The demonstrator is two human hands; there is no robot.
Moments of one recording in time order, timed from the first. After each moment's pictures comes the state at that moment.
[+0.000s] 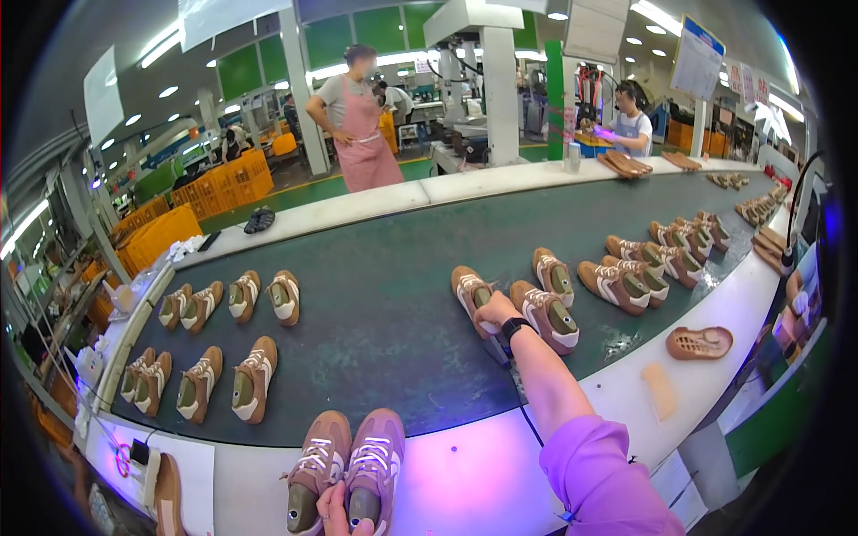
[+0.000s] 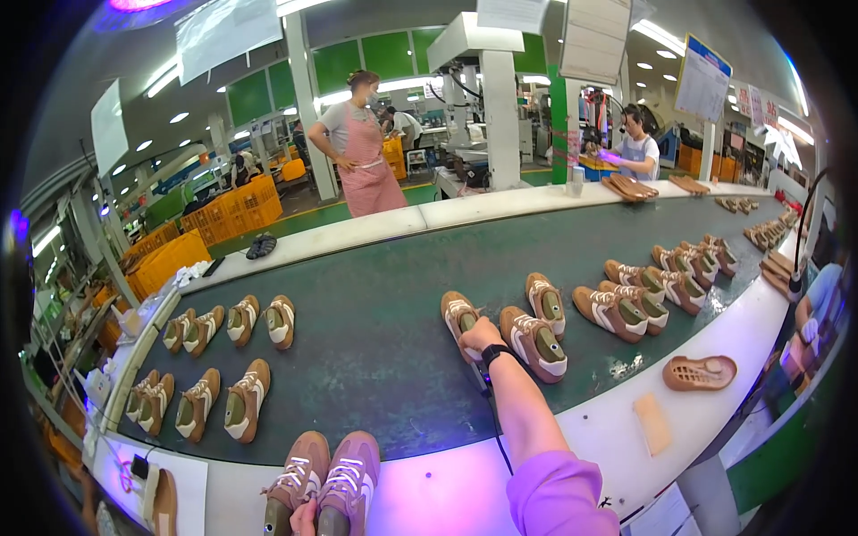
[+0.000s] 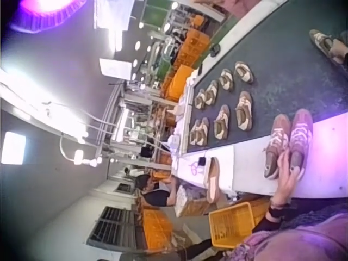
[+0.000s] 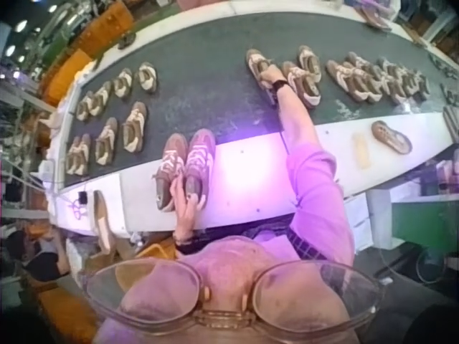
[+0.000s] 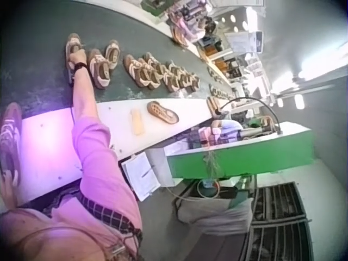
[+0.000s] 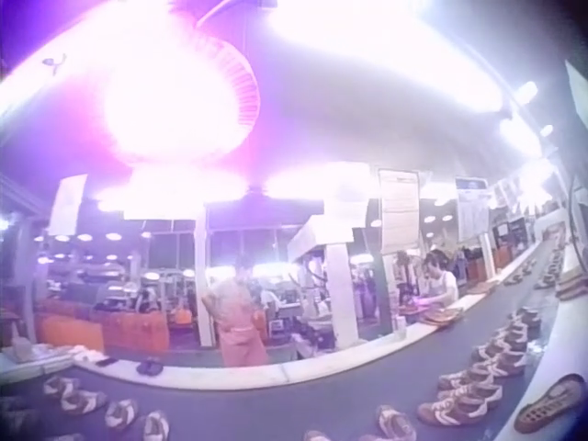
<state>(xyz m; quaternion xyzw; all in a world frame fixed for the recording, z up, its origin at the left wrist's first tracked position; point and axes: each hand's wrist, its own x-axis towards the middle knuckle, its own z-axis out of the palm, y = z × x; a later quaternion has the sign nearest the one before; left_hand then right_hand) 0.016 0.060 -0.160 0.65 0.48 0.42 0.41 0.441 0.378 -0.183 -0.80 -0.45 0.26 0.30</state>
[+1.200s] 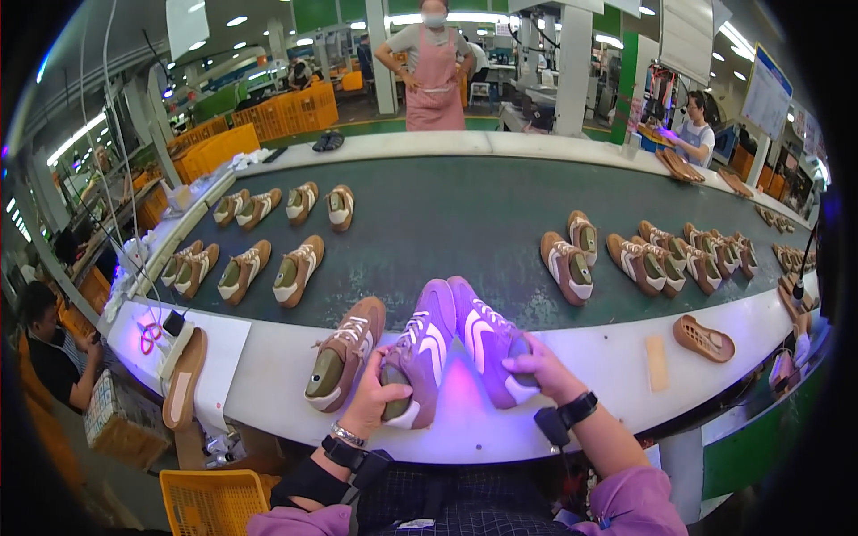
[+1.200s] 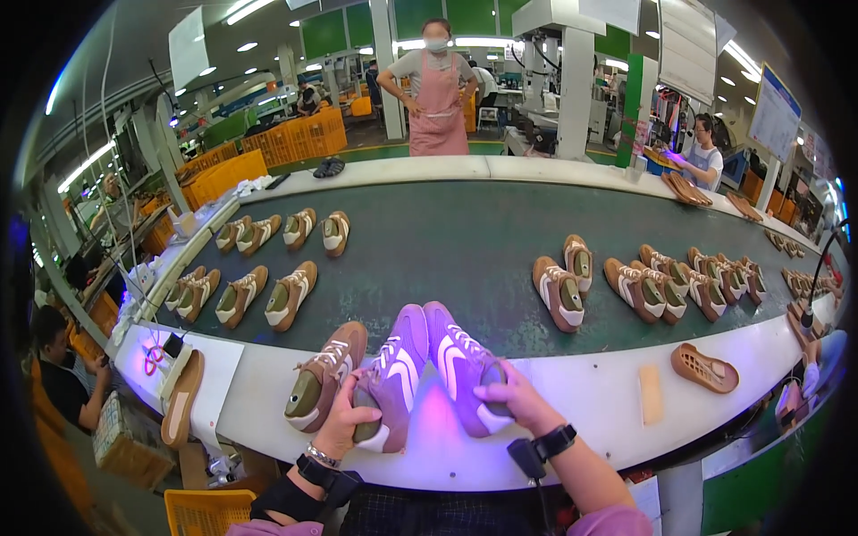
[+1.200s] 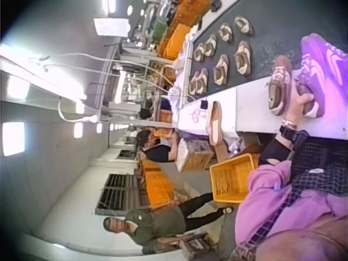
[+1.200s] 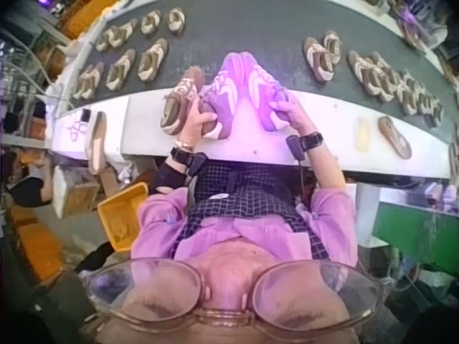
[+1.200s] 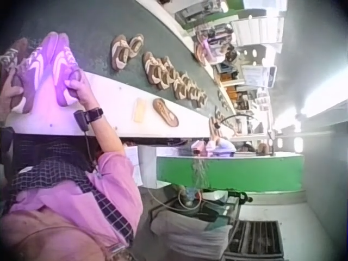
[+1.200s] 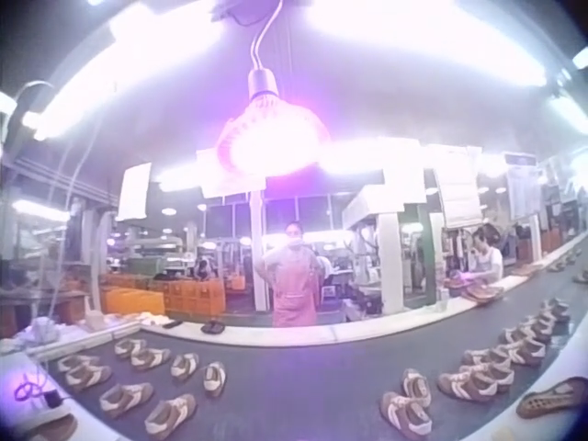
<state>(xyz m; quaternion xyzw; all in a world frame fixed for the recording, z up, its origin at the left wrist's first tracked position) 0.066 0.080 -0.155 0.45 0.34 0.50 0.66 0.365 0.079 -0.147 -0.39 -0.42 0.66 0.48</state>
